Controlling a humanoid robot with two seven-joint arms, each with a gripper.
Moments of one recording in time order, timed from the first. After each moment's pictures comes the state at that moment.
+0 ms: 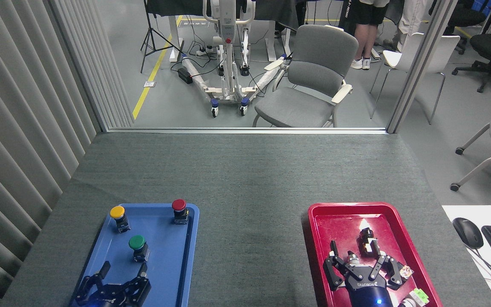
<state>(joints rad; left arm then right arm) 0.03 0.06 0.19 -1.30 -1.47 -0.32 0.12 0.09 0.07 -0.06 -1.51 1.55 -0.08 -0.14</state>
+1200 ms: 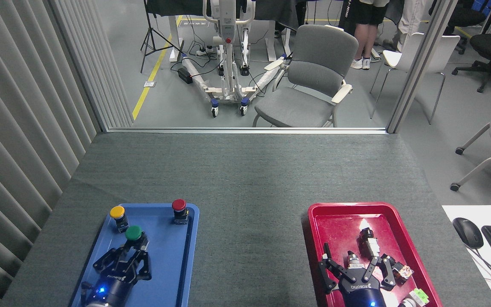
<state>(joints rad) -0.11 0.10 0.09 -1.16 -1.48 -0.32 0.28 0.09 0.13 -0.10 -1.51 1.63 -0.15 -0.15</state>
